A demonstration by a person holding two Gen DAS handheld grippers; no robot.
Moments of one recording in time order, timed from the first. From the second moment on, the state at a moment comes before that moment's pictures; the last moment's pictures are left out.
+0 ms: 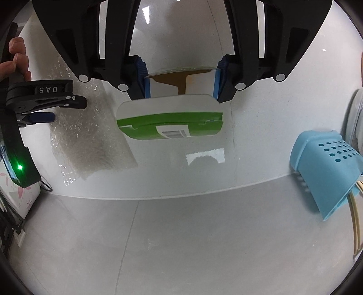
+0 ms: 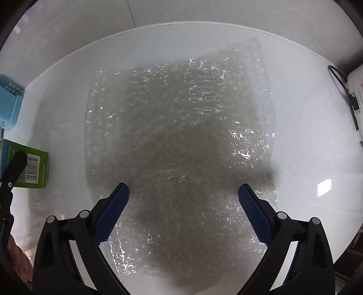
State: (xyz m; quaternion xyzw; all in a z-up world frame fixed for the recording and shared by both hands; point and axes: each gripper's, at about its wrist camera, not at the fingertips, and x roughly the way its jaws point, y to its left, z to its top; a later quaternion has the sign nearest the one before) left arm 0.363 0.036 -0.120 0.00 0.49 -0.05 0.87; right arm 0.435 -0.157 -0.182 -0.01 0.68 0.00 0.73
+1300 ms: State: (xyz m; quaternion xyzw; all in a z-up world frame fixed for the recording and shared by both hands) left arm 0.256 0.037 -0.077 -0.03 0.49 -0.01 0.87; right arm 0.342 -0.168 -0.096 0.00 0.61 0.03 0.79
